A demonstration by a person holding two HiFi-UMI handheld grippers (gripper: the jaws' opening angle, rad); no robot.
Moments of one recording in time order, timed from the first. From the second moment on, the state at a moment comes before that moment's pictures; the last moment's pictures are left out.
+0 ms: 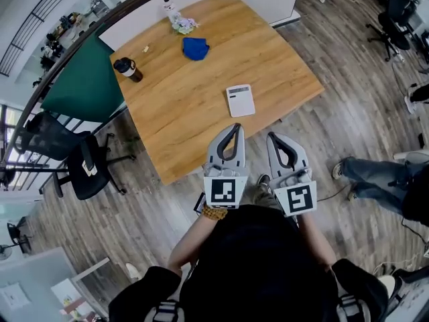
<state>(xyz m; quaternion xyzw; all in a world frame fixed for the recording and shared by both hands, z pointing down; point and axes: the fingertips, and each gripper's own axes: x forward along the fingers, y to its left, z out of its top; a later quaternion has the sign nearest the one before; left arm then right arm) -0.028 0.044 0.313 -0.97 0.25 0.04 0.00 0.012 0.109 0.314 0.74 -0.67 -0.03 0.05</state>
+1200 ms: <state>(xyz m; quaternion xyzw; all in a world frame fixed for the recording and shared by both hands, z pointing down) 0.096 0.004 0.397 -0.97 0.24 -0.03 -0.01 0.180 0.044 0.403 0.69 -0.70 0.10 0.12</state>
